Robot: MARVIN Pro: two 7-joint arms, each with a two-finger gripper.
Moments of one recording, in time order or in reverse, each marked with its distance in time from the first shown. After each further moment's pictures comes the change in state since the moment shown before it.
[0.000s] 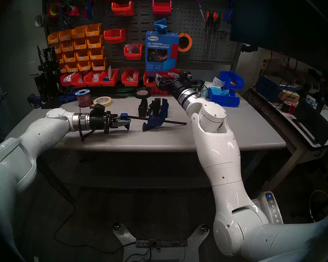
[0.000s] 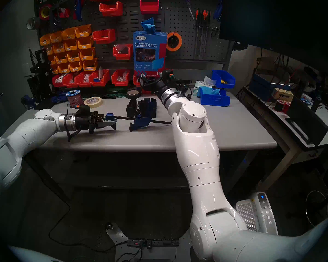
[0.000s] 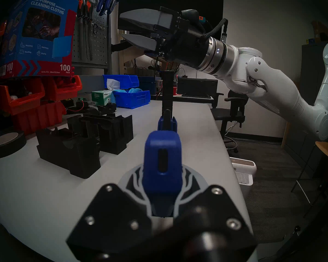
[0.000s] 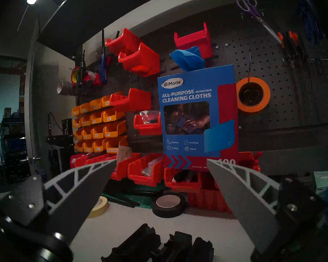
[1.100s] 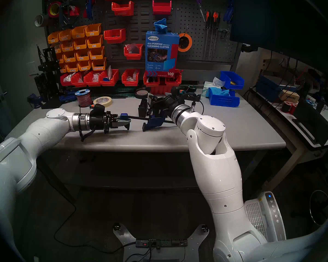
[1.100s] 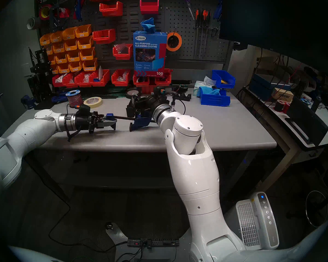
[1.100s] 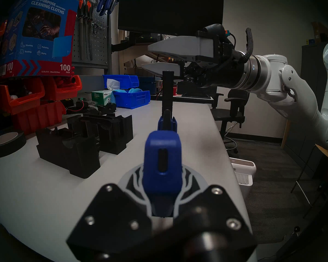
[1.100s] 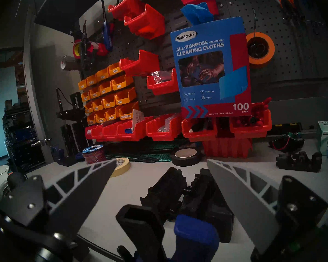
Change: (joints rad) left arm 0.000 0.001 0.006 -0.001 -0.007 0.001 0.000; right arm -0.190 0.002 -0.112 -0.234 0.033 0.228 -0.122
